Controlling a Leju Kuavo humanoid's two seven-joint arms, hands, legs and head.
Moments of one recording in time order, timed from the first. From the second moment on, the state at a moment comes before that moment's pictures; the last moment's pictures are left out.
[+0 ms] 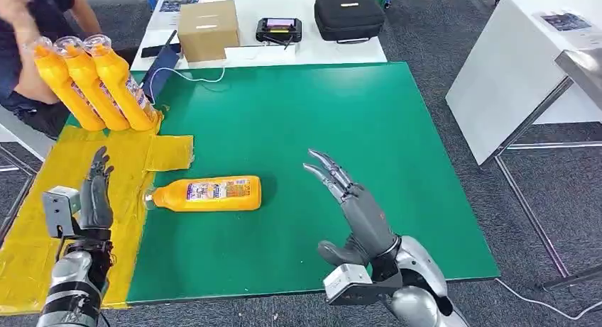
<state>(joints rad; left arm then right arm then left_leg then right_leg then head) -0.28 0.06 0.30 -1.12 -0.17 -0.15 -0.46 -0.07 -0.14 0.49 -1.87 0.57 -0.03 -0.23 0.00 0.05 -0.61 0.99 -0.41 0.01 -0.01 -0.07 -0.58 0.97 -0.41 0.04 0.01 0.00</state>
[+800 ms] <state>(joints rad) -0.19 0.03 0.29 -1.40 -0.15 -0.19 -0.36 -0.15 -0.12 0.46 -1.82 0.63 -0.01 -0.14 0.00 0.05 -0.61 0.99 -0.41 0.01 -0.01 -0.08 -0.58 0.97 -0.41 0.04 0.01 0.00</state>
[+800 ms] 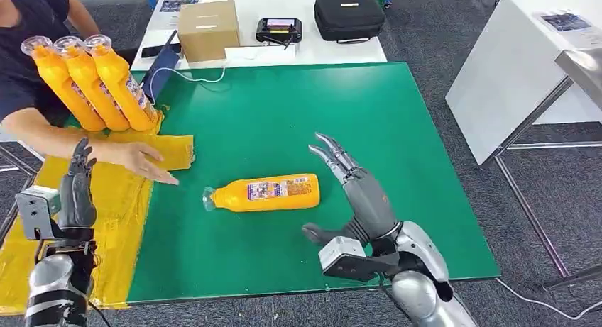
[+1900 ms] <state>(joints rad) -0.25 -0.01 0.02 -1.55 -0.07 -0.20 -0.38 -0.71 -0.03 0.64 -0.91 0.59 0.24 -0.08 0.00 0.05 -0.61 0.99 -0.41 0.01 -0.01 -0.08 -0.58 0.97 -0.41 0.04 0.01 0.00</state>
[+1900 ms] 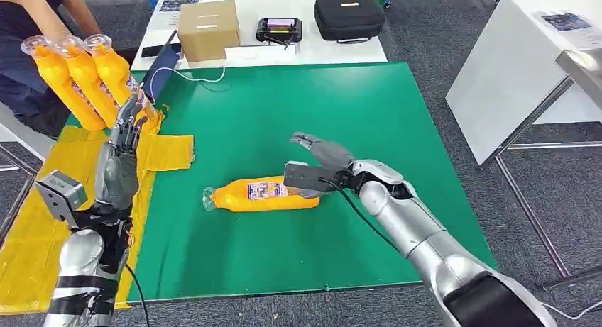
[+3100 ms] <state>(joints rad) -0.30 -0.01 -0.06 -1.52 -0.07 -0.22 -0.37 -0.77 0.22 1.04 -0.45 1.05 0.17 0.30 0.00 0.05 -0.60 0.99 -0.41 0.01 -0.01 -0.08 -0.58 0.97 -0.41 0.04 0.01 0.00</state>
